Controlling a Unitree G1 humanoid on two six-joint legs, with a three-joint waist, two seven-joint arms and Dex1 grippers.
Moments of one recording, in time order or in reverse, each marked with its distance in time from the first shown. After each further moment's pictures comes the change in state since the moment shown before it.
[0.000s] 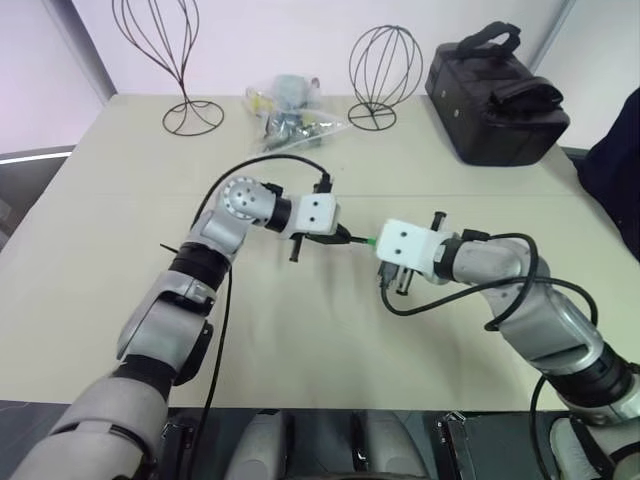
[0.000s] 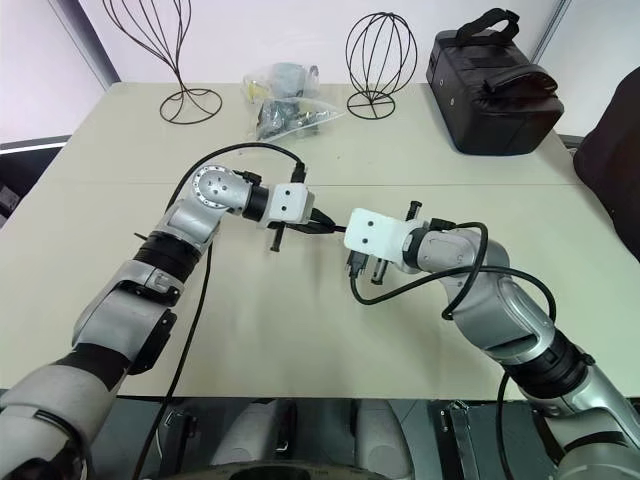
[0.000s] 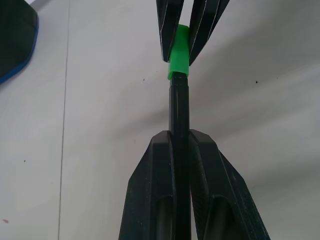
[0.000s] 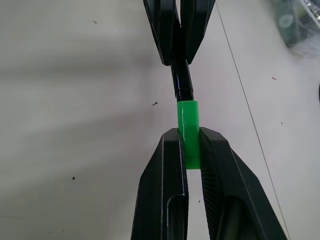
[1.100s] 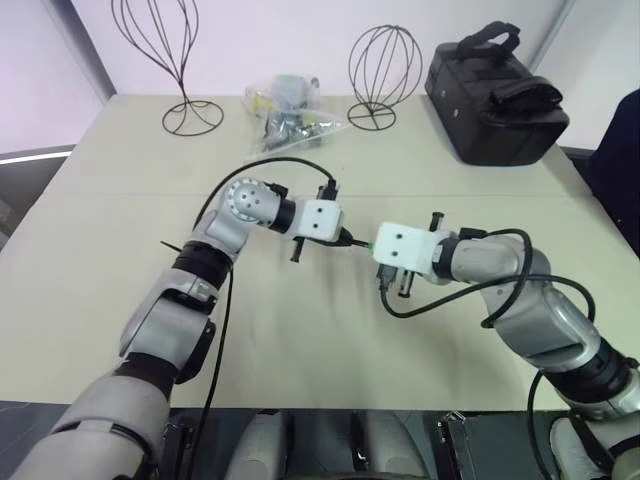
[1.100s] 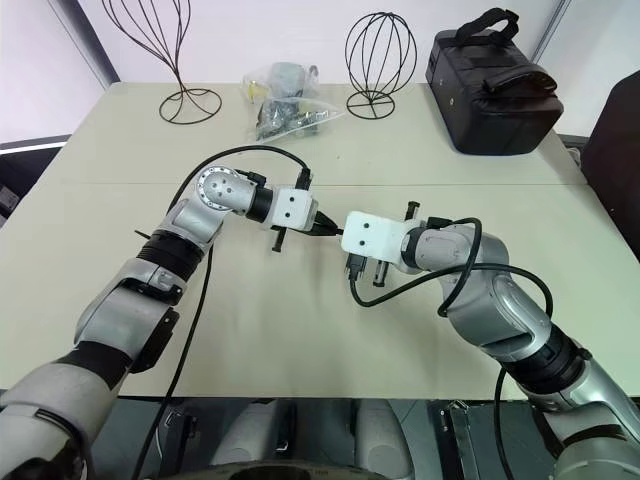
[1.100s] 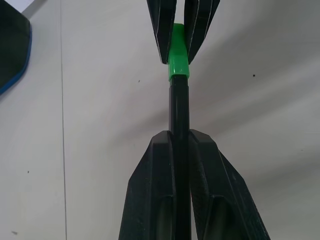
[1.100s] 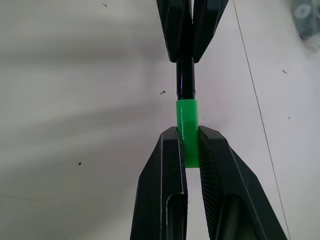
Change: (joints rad) left arm -0.015 -0.011 -0.011 0.022 0.039 -0.045 0.014; right arm -0.041 0.002 0.042 0.000 -0.080 0.045 0.078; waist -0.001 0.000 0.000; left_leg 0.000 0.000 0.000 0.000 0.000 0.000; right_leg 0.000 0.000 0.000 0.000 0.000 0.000
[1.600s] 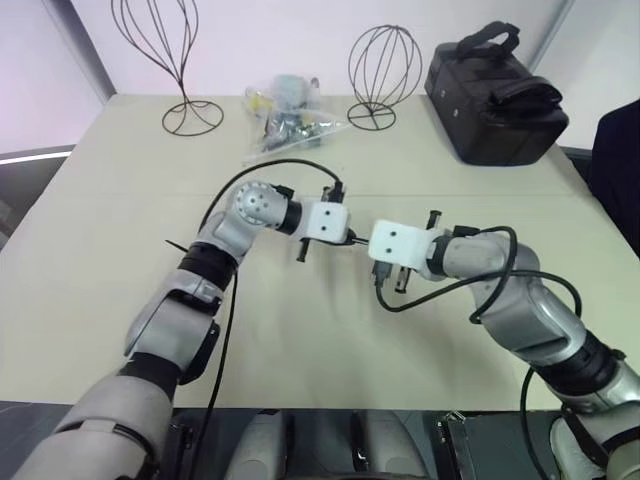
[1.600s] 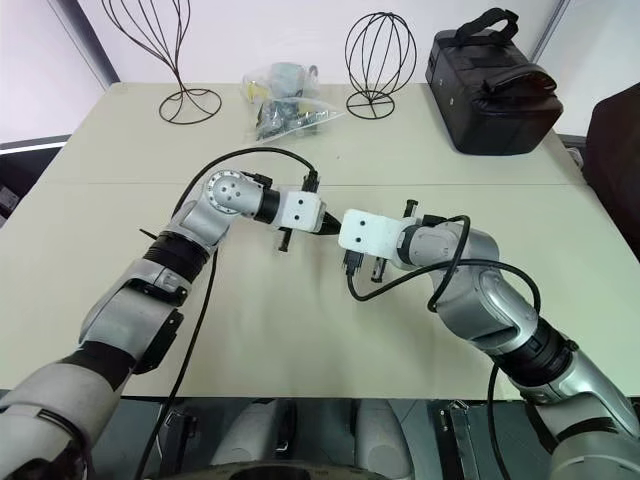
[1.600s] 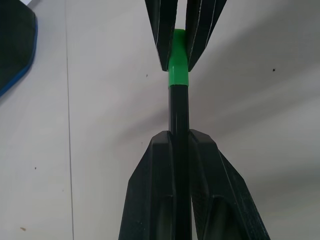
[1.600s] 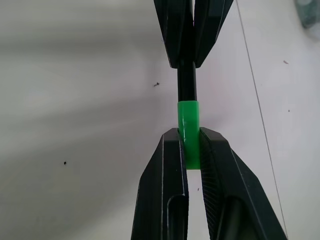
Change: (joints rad) left arm -0.004 -0.023 -0.031 0.023 0.070 -0.018 0.096; right arm -0.040 0.021 0.057 0.068 -0.069 0.016 0.000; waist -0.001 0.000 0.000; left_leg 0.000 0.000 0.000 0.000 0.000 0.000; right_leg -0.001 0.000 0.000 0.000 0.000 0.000
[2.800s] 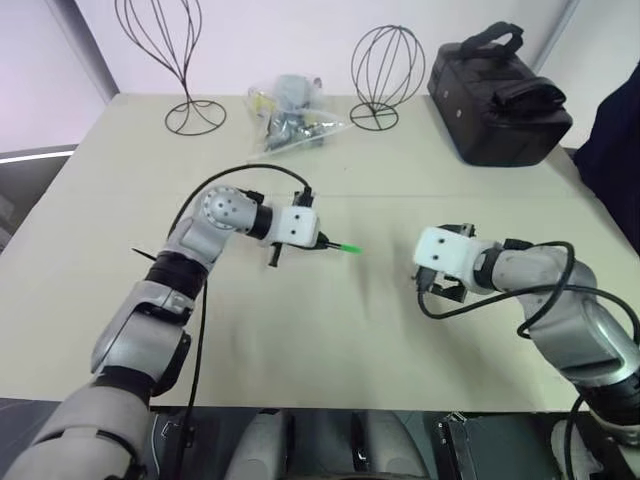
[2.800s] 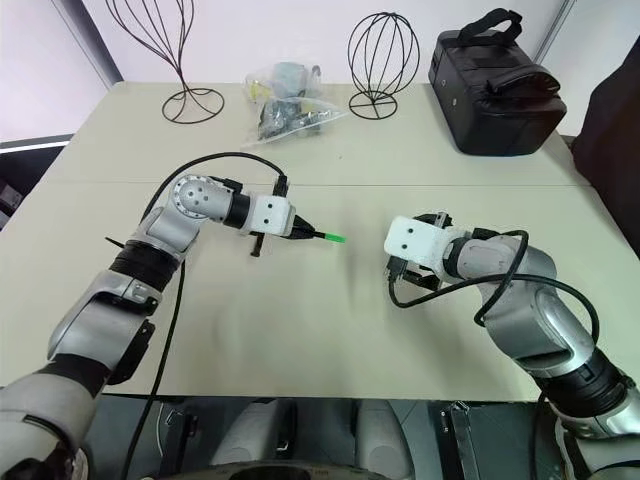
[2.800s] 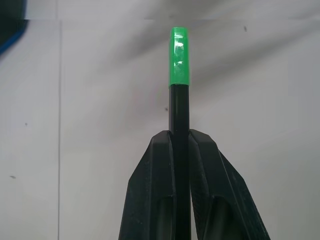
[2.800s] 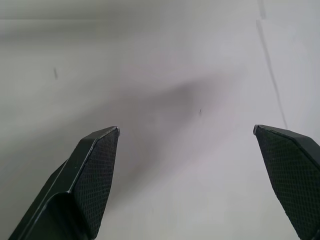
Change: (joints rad) left arm 0.097 0.144 0.028 -0.172 -0.117 0.114 -0.080; right arm 0.232 -0.101 -0.289 -0.094 0.111 -0.021 0.026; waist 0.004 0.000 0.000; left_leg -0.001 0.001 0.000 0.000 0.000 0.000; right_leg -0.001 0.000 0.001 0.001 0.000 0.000
